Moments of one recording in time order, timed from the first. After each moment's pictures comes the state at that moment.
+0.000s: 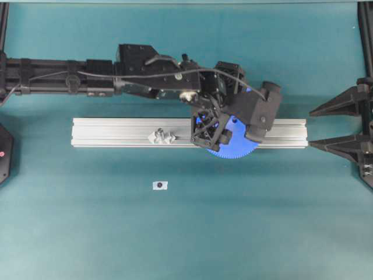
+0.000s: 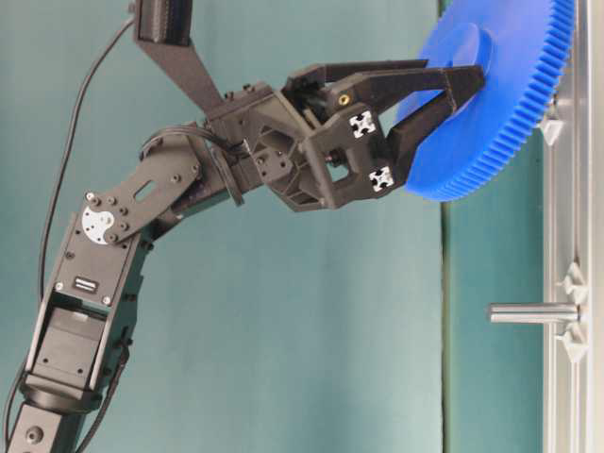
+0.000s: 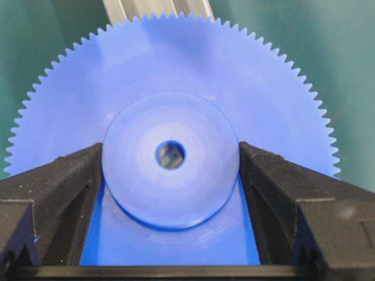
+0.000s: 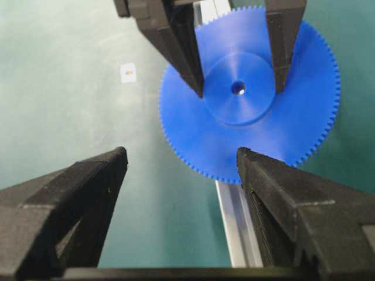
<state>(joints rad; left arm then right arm) 0.12 0.43 -0.19 0.02 0.82 0.48 -0.05 -1.11 1.24 0.02 0.26 0.18</state>
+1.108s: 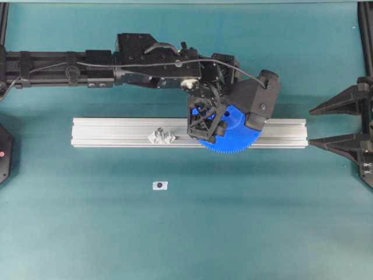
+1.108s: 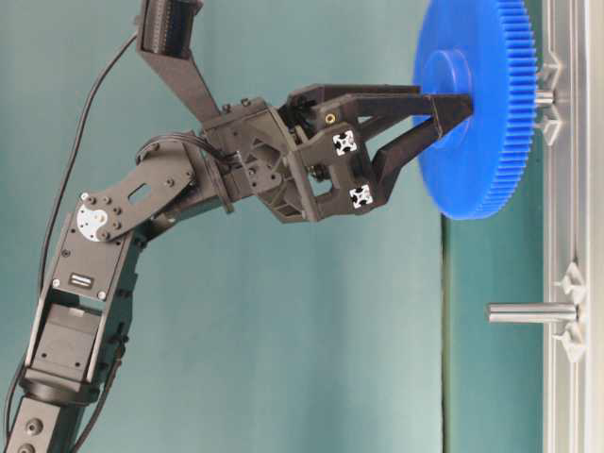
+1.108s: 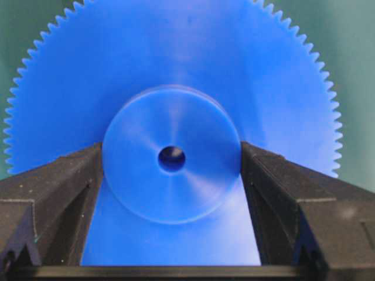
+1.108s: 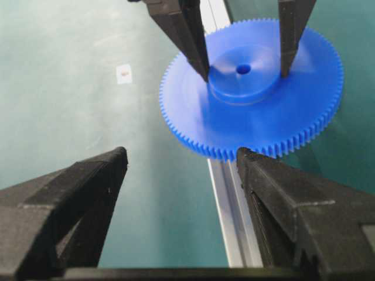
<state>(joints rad) 0.15 0.44 -0.22 0.02 0.91 0.48 -0.06 -1.11 1.24 0.02 0.26 0.18</state>
